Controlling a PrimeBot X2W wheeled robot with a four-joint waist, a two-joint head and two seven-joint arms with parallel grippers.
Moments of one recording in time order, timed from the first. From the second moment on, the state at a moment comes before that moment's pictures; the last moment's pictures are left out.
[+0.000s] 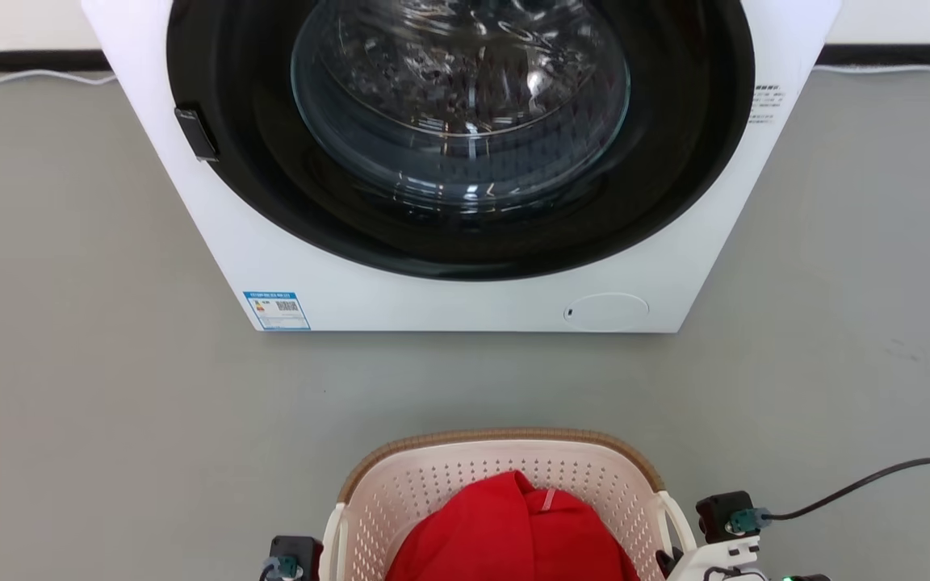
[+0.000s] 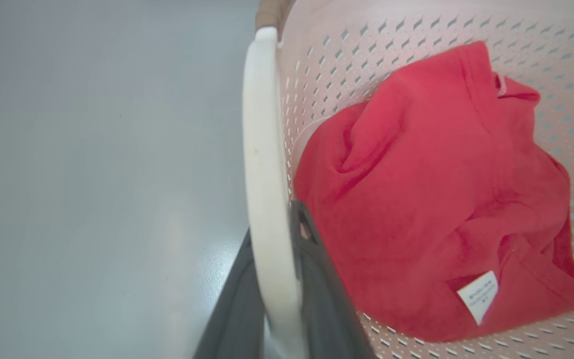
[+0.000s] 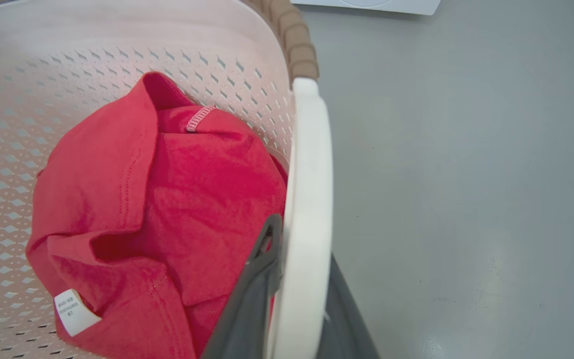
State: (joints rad) left arm -0.36 0.03 -0.68 1.22 -0.67 0.02 -0.19; right arm -0.42 -0.06 0.59 1.24 0.56 0.12 -0.06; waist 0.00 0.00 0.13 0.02
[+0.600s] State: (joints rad) left arm -0.31 0.03 -0.76 1.23 -0.74 0.02 -0.13; right arm -0.37 -0.06 0.68 1.24 0.64 0.11 0.01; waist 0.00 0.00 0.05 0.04
